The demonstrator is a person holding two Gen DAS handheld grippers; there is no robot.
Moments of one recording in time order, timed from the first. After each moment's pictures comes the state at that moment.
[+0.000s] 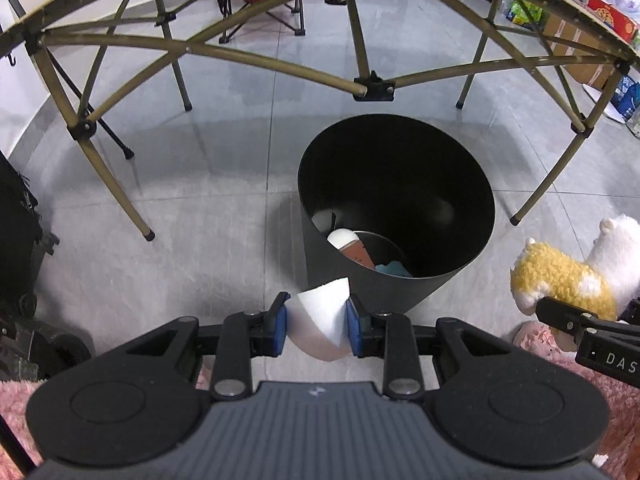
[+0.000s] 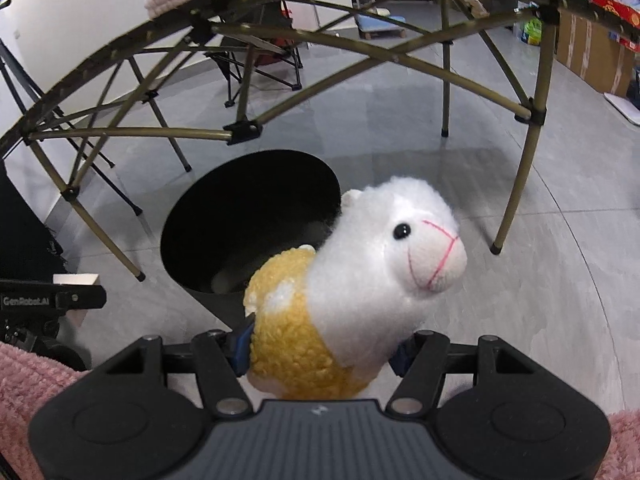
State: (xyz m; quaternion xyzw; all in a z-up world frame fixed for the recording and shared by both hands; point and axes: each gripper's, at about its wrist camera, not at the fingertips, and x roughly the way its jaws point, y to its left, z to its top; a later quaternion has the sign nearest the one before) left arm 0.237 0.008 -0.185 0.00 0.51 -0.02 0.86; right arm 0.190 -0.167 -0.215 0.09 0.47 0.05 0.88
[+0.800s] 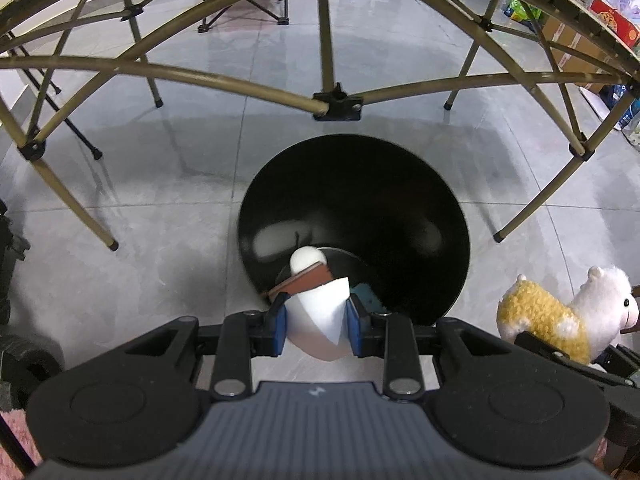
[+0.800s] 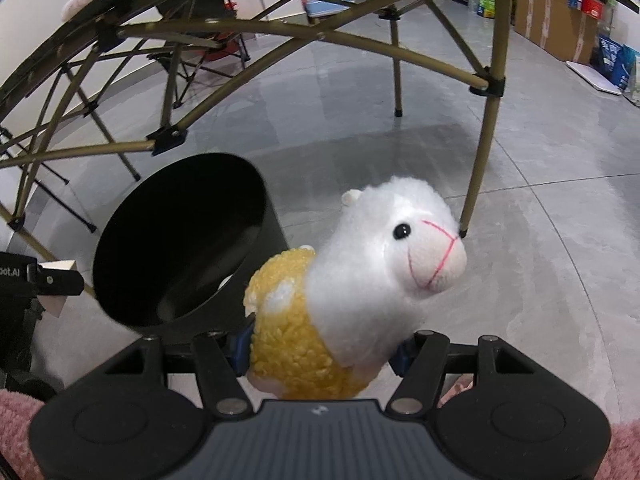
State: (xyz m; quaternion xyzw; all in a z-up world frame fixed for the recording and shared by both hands) left arm 0.300 -0.033 -0.187 -0.02 0.52 -0.03 0.85; right arm 0.225 -0.200 -0.238 0.11 0.48 -0.02 0.87
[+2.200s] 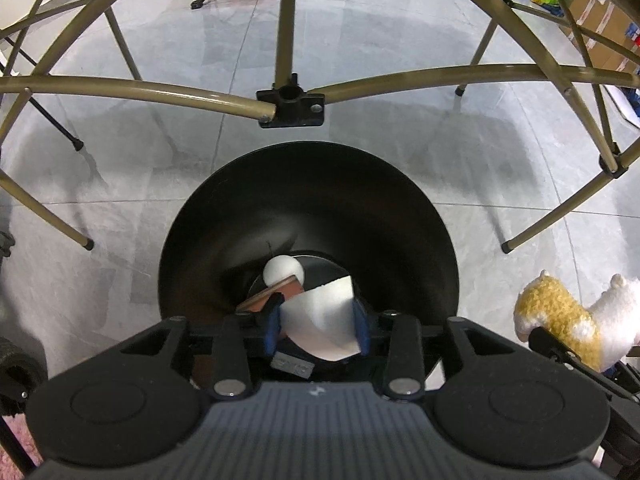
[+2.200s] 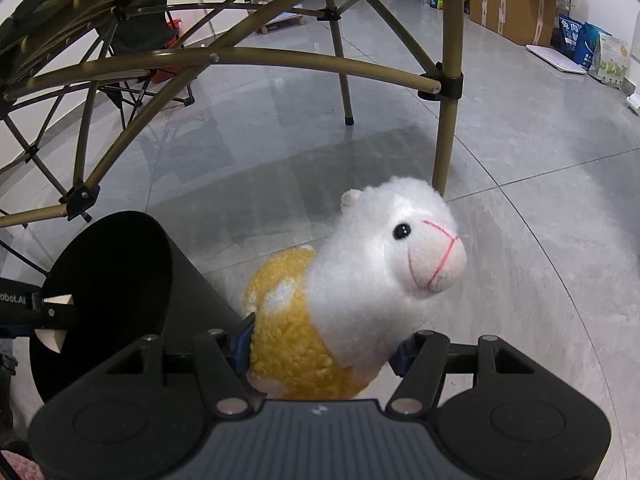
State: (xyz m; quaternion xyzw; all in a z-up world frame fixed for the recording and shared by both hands) left arm 0.368 -0.085 -0.217 -0.02 0.56 0.00 0.83; right arm 0.285 -0.247 -0.265 0.13 0.48 -0.08 0.87
